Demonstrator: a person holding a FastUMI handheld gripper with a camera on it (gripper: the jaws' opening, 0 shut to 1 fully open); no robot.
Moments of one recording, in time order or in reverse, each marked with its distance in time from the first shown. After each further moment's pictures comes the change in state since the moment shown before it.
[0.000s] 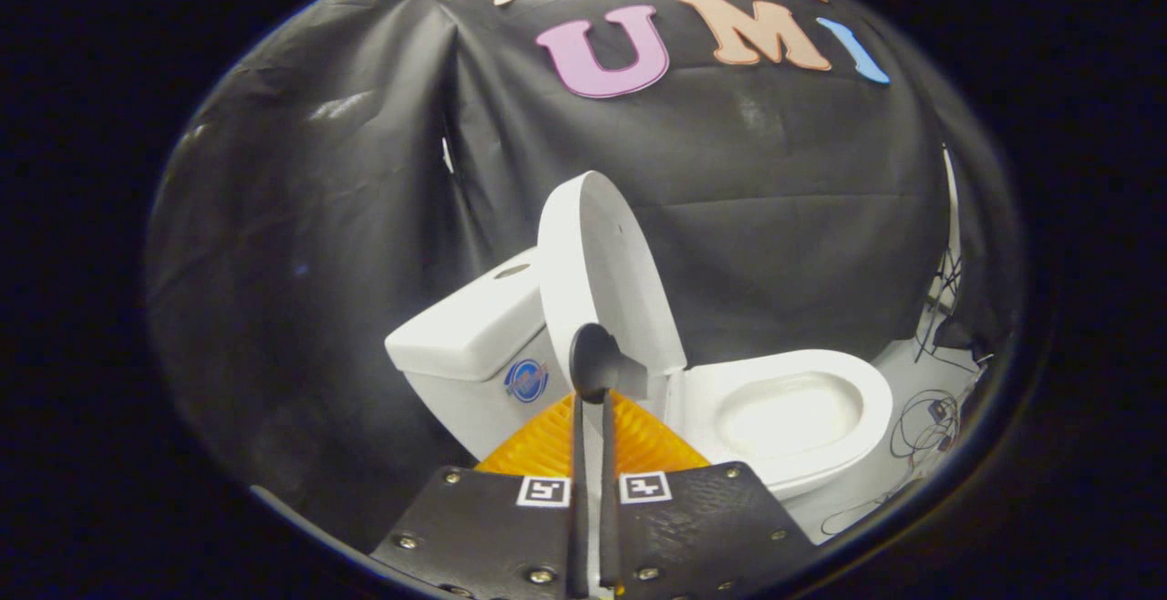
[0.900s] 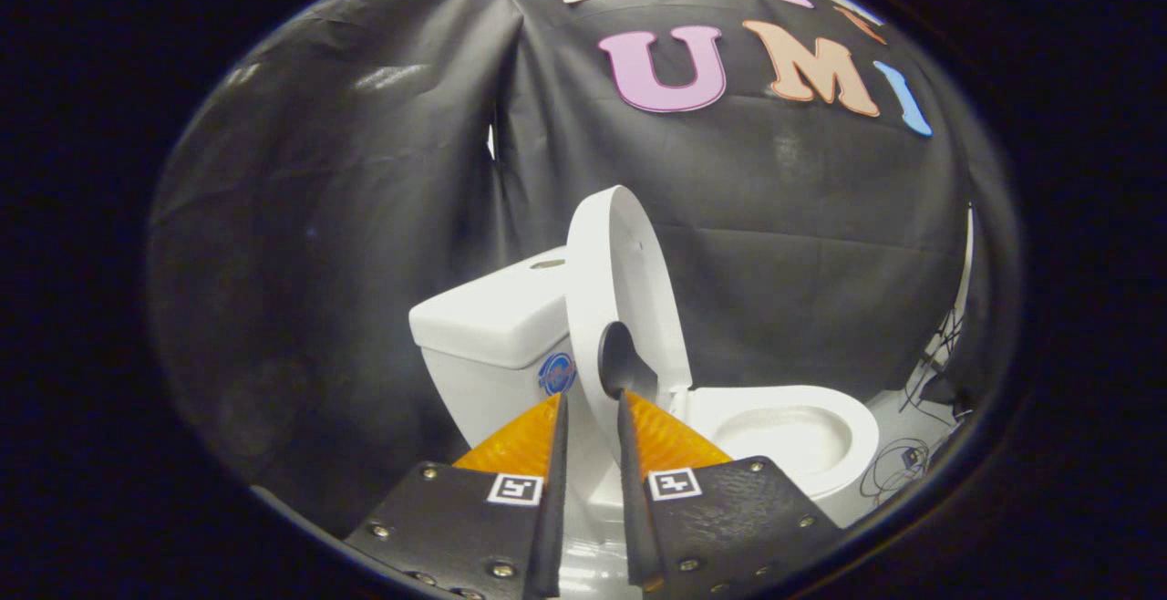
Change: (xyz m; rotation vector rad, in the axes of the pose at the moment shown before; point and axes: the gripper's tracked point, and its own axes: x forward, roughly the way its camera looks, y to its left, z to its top) arm 0.001 0.027 -0.003 -0.160 -0.061 0.017
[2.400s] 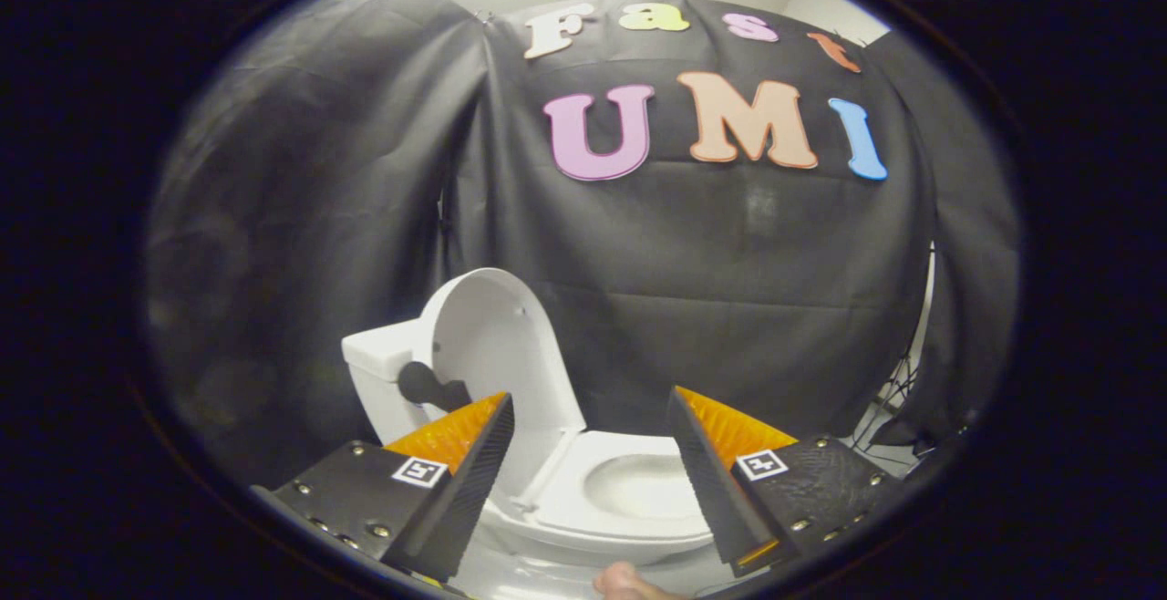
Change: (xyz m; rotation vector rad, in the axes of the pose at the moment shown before) arm -0.085 -0.190 0.065 -0.052 -0.178 -0.085
